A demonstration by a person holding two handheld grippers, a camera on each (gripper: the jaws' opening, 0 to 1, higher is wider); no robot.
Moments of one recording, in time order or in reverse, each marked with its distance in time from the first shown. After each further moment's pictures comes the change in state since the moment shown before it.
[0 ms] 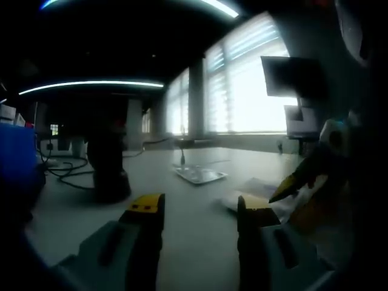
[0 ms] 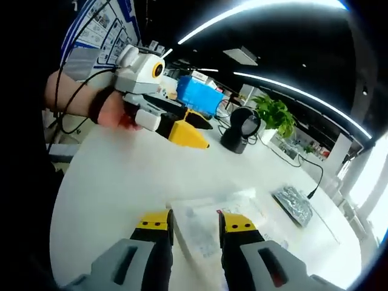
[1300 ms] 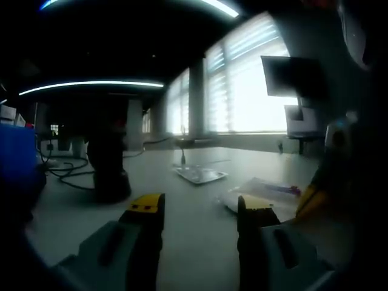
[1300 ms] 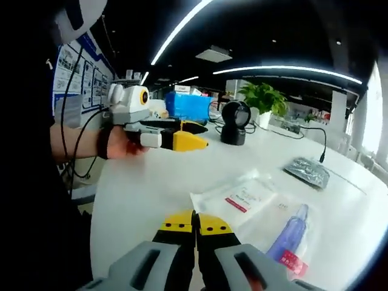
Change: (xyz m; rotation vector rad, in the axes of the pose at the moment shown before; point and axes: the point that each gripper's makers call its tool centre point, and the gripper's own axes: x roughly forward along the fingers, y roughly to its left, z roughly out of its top) left arm 0.000 0.000 -0.001 0.006 0.004 0.002; right arm -0.024 0.017 -0.009 0.282 -0.076 0.048
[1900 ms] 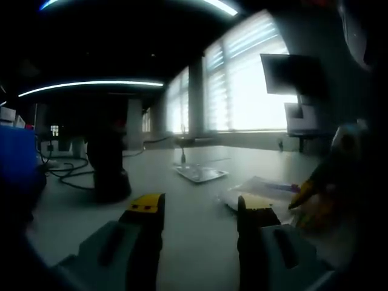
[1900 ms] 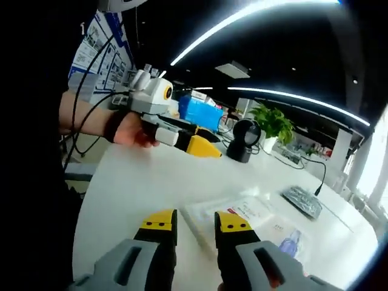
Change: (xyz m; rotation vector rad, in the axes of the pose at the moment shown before) left arm 0.001 0.000 -0.002 0.008 0.008 0.003; right arm 0.008 0.003 0.011 -0.288 -0.061 -0.052
